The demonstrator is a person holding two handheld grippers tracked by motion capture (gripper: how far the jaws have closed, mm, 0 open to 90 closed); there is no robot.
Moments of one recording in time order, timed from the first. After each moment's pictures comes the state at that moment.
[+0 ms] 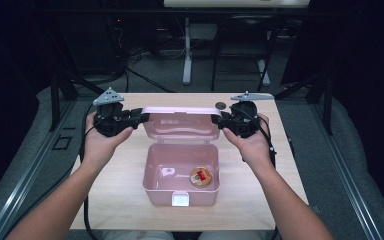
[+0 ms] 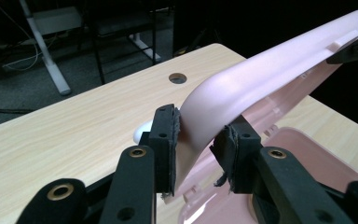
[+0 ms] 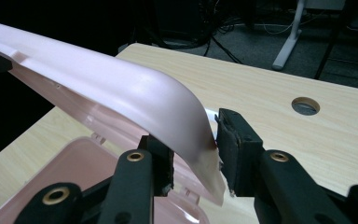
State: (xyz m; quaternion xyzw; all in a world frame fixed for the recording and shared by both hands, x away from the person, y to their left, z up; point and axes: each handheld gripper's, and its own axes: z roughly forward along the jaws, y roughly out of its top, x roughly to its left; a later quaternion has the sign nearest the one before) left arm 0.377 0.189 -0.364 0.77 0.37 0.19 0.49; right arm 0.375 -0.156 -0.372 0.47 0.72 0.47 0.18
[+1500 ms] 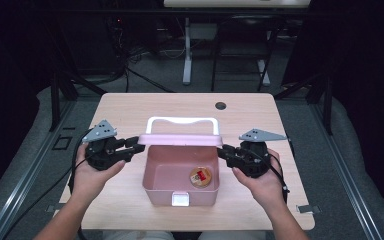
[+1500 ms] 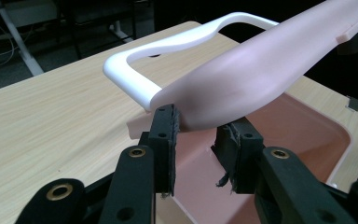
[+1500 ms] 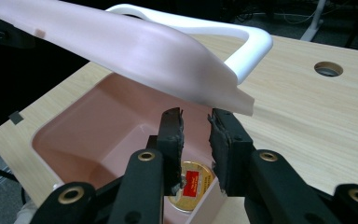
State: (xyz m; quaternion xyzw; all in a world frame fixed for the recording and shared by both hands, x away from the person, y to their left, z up) left arm 0.316 0.202 -0.397 0.79 0.34 0.17 0.49; right arm 0.294 -0.171 -0.402 0.44 0.75 0.47 0.16
